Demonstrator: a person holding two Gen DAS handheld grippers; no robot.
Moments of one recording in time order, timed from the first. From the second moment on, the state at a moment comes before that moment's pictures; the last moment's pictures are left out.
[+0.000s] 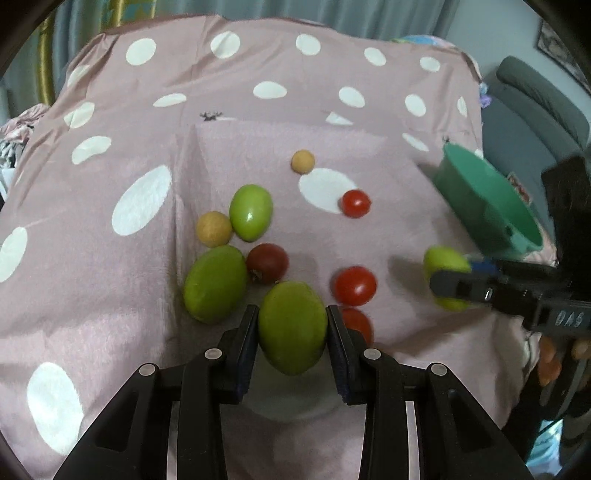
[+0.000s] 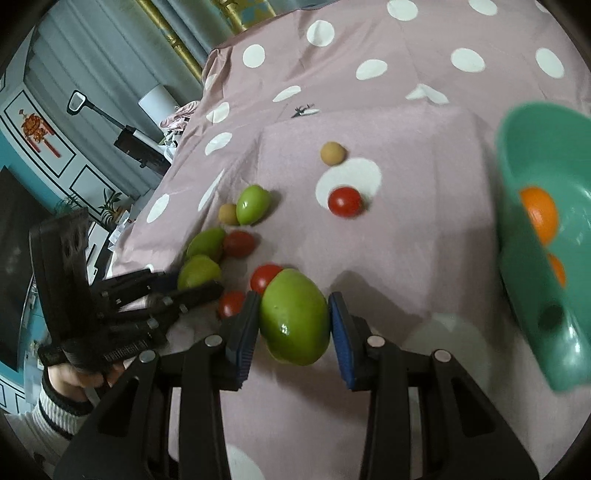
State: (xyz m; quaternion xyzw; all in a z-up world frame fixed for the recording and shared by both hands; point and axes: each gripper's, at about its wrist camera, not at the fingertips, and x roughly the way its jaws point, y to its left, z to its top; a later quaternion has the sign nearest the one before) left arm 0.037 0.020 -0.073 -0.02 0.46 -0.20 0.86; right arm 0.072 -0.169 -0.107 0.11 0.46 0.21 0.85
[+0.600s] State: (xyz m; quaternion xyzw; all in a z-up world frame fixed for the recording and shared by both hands) left arm 0.027 0.022 -0.023 -0.09 0.41 -0.23 0.88; right arm 0.049 -0.190 -0.091 0.14 0.43 0.21 0.87
